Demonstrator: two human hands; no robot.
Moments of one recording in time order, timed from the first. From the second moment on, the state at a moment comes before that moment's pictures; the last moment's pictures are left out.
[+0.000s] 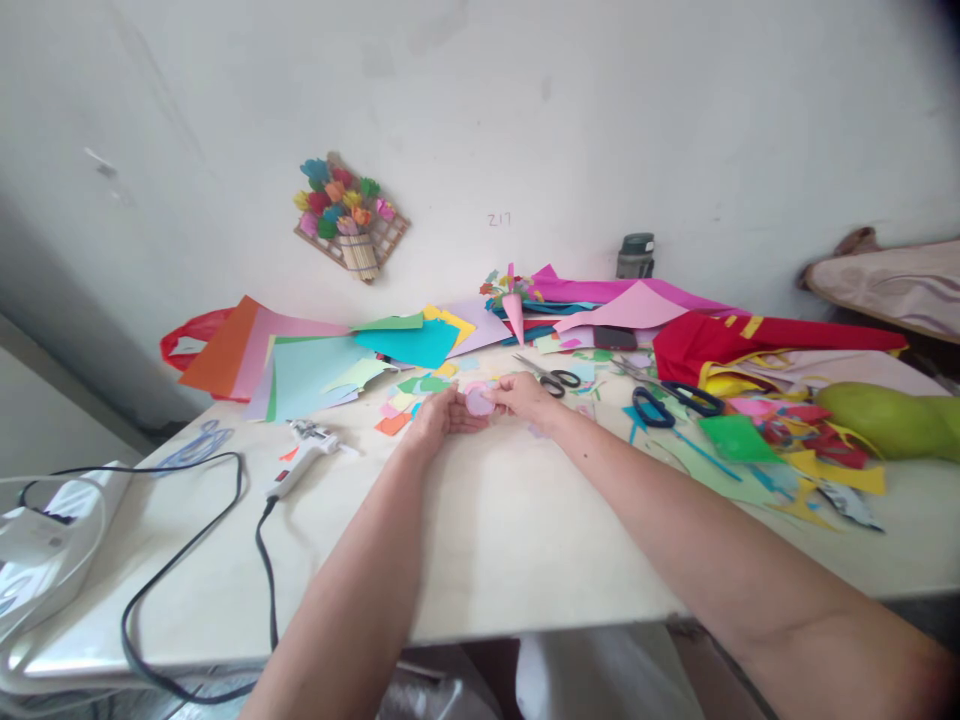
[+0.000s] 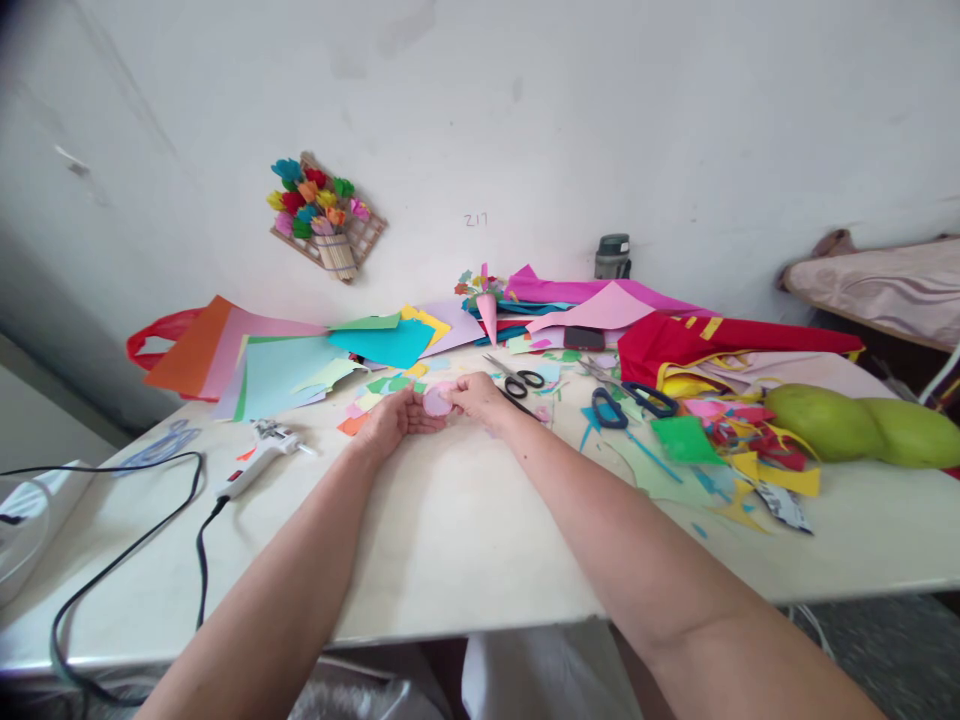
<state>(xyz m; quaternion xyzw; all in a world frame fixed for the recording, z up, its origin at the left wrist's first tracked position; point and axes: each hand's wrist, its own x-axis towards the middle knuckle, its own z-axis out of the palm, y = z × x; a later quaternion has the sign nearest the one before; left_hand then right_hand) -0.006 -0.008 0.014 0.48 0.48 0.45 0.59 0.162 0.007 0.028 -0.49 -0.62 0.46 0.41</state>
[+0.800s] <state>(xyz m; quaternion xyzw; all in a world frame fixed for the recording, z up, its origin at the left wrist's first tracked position) -0.008 -0.010 0.010 0.52 0.47 0.45 0.55 0.158 0.011 0.019 -0.47 -0.65 0.42 0.43</state>
